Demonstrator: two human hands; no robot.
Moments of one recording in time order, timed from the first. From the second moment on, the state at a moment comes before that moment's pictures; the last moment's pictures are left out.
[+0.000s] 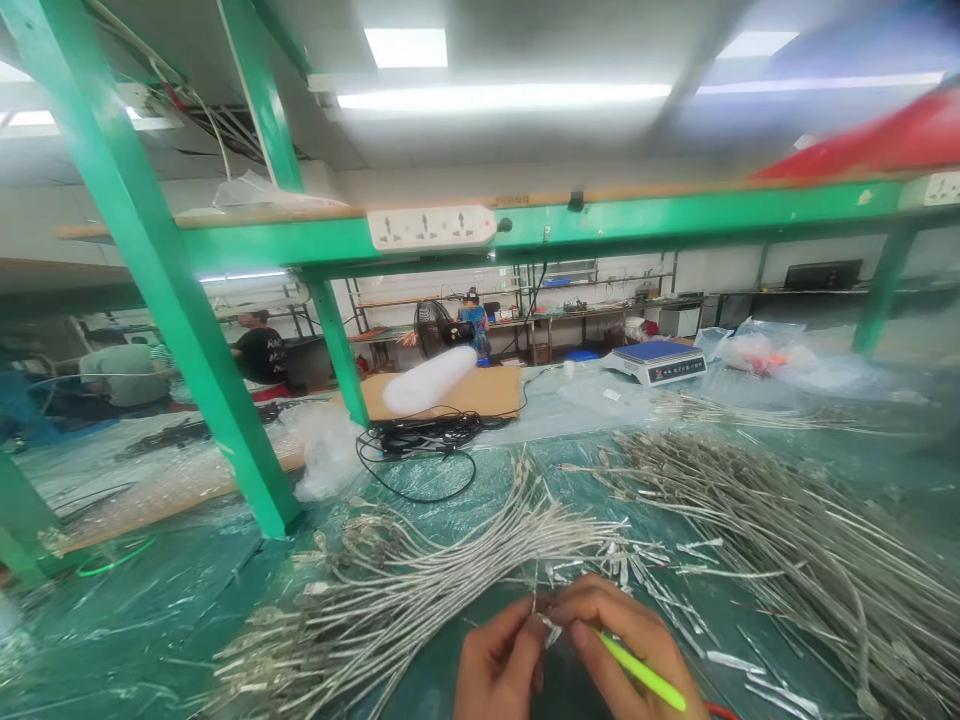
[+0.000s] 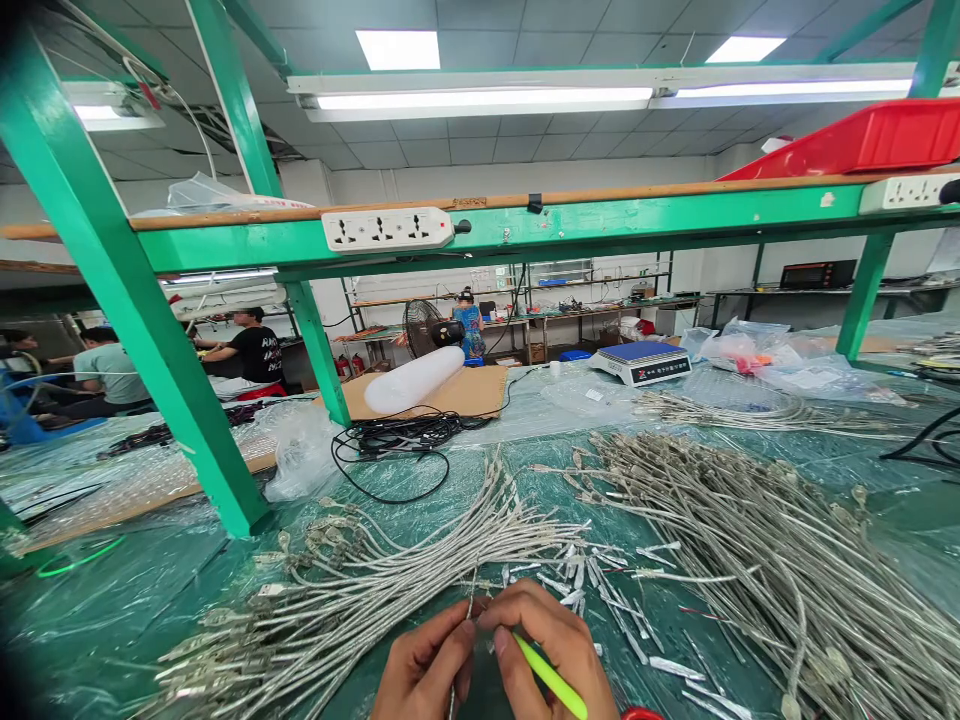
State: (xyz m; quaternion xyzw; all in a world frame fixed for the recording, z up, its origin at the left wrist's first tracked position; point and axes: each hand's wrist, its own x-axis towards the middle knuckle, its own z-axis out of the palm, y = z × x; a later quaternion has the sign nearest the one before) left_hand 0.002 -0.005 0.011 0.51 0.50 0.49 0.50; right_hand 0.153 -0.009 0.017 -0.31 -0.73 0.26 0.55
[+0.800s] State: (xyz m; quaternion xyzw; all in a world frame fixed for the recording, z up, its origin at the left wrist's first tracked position) left_hand 0.003 -0.005 0.006 0.52 0.50 0.49 0.49; right_hand 0.154 -0.009 0.021 -0.31 -0.73 0.26 0.55
